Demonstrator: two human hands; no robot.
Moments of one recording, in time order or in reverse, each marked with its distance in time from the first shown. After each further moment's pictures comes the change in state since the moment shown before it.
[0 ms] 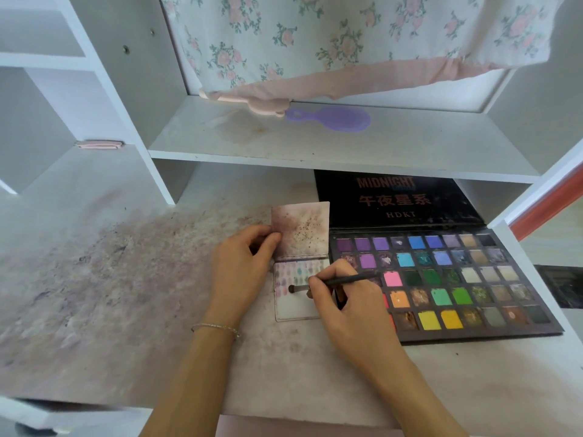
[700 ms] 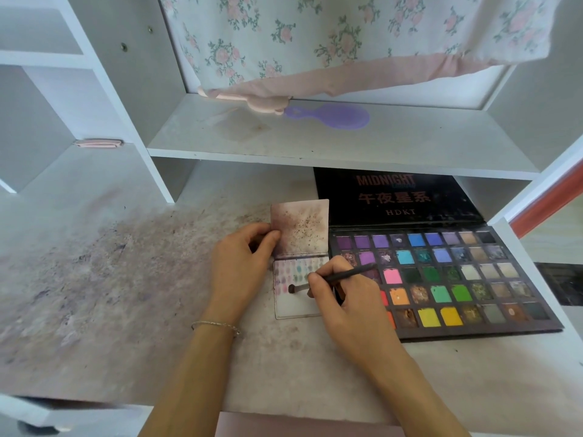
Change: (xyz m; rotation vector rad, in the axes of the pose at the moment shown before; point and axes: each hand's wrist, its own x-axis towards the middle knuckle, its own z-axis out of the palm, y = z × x) left_hand 0.000 -0.001 0.000 0.030 0.005 0.012; right_hand 0.001 0.002 0.001 -0.006 -0.032 0.009
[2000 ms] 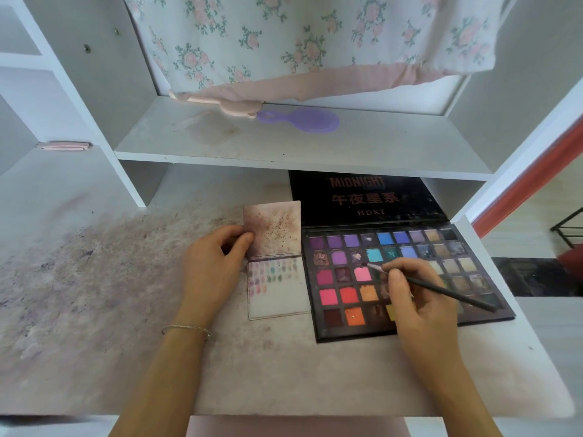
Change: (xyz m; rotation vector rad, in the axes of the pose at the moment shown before) left_hand -0.002 0.005 -0.001 0.006 -0.003 -0.025; right_hand -0.030 0.026 -0.069 0.088 0.370 0.017
